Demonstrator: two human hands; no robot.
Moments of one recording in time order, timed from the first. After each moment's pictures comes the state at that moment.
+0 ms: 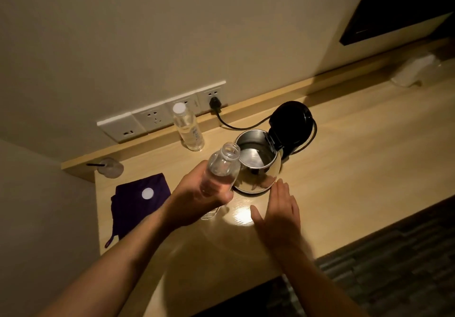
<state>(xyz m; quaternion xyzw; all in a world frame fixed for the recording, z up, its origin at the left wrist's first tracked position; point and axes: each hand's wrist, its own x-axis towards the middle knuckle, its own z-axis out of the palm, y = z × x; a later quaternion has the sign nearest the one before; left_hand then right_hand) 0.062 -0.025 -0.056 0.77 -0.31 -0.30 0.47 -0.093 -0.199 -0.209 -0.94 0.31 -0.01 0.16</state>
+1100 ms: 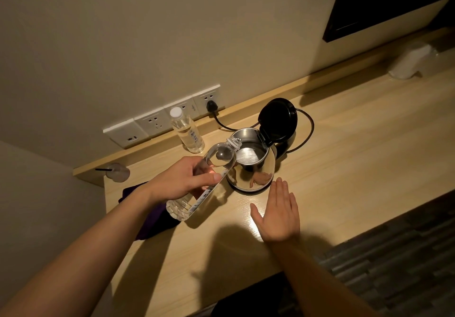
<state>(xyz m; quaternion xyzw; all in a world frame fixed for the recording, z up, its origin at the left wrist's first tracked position) 0.103 -0.031 -0.041 0.75 -0.31 -0.43 0.41 -0.098 -0.201 -0.228 -0.94 0.31 0.01 0.12</state>
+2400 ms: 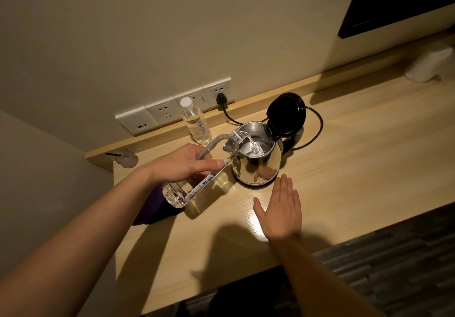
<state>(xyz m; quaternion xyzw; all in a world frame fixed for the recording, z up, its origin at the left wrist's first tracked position) 0.109 -0.028 -0.028 0.75 -0.30 -0.45 0.39 -0.099 -0.201 -0.222 -0.94 0.31 0.02 0.13</state>
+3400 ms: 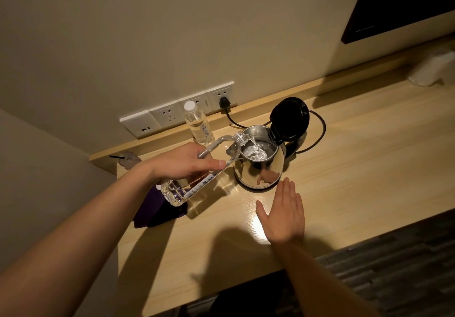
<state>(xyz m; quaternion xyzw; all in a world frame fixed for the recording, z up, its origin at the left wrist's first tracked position) 0.120 -0.031 -0.014 0.76 -0.30 -0.46 0.34 -0.100 -0.200 -0.223 -0.94 0.31 0.01 0.13</state>
